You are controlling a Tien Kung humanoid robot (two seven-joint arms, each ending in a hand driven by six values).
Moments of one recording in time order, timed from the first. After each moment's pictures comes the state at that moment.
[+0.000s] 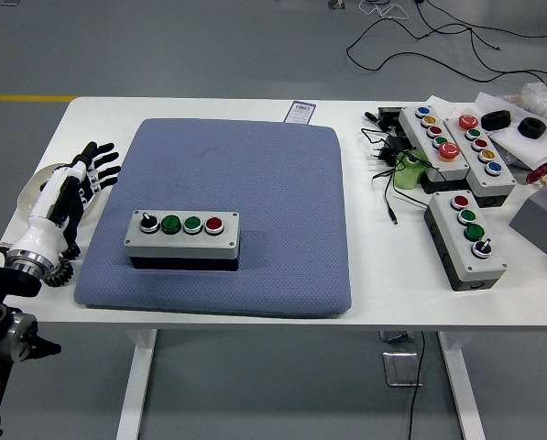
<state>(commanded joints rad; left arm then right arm) -0.16 0.17 -1.47 -1.40 1.23 0.00 -0.01 0.12 -0.03 1.53 0.18 -2.05 -0.17 -0.23</state>
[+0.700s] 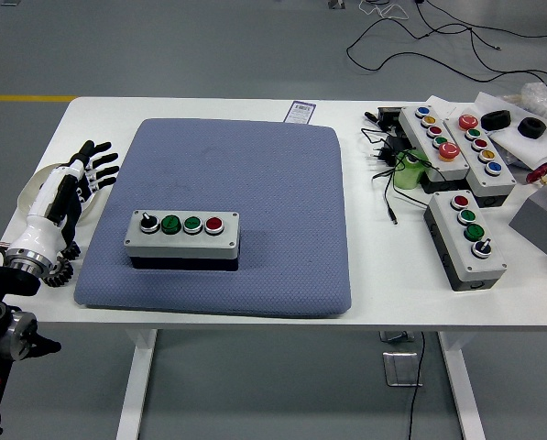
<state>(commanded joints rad) -0.16 0.17 -1.48 -1.39 1.22 0.02 0.00 0.12 -0.03 1.54 0.18 -2.06 -0.17 -0.23</state>
